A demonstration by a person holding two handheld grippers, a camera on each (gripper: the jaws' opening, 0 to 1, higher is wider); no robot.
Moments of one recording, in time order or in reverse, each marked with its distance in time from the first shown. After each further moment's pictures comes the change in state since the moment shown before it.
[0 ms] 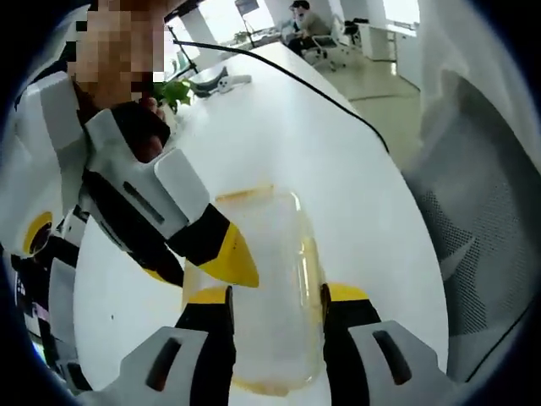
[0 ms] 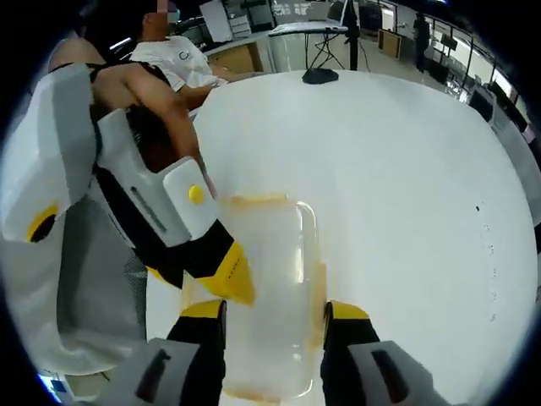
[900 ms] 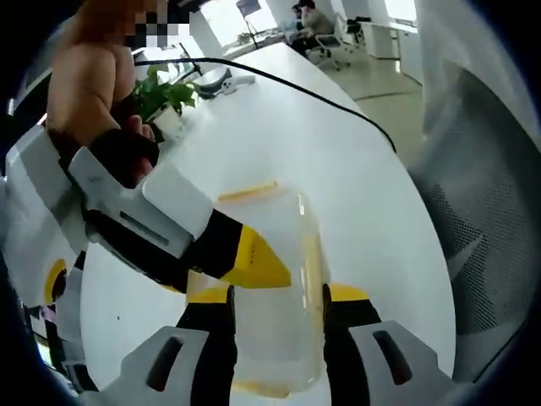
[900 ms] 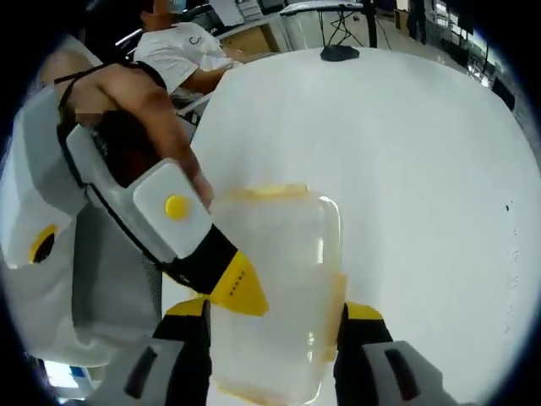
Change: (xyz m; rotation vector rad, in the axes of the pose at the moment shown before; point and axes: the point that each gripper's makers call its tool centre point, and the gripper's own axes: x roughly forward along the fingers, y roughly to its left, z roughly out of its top) left arm 0.003 0.002 -0.002 0.014 -0.006 0.047; right arm 0.015 0.016 -0.003 -0.006 0.152 0.143
